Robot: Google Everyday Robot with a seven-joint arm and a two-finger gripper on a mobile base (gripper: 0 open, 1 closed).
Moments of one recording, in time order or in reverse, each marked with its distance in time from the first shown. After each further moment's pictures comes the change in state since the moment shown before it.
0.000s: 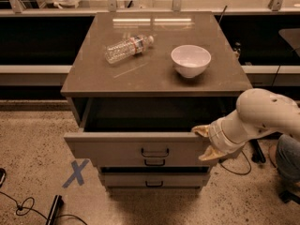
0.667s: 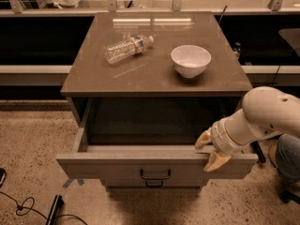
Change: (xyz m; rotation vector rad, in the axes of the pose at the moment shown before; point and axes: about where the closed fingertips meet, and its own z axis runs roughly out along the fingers) arm -0.013 0.008 -0.020 0.009 -0.028 -0.022
